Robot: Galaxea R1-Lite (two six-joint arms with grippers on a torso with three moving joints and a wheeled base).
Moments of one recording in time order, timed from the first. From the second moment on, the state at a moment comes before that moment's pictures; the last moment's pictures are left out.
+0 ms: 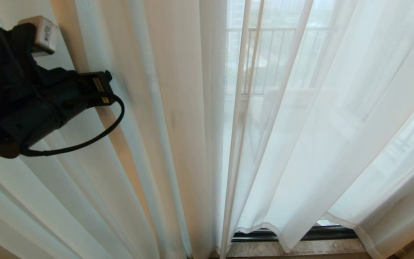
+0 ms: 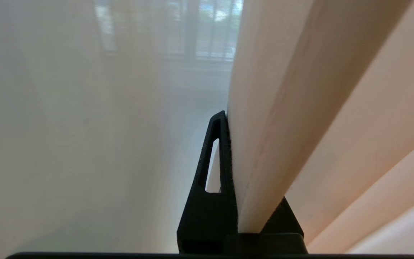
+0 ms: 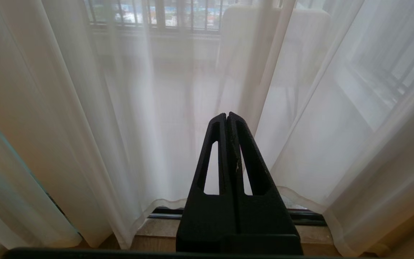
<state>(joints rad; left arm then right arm) -0.35 1.45 -0.91 -0.59 0.24 -0.11 0.00 0.00 0.00 -0.06 0.02 -0.05</state>
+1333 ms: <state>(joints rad) -0.15 1.35 -0.75 -0.66 0.24 -0.06 0.00 0.00 0.00 -0.06 0.02 -0.05</state>
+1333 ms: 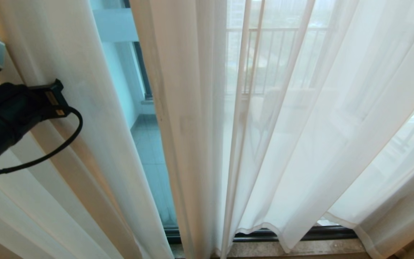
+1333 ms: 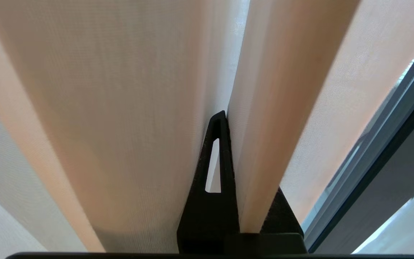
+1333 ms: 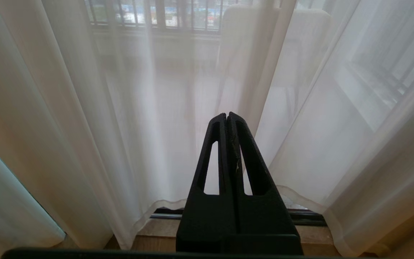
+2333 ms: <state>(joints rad) -0.15 1.40 -0.76 -0.69 0.24 -0.07 0.00 0.00 0.00 -0.06 0.02 -0.05</state>
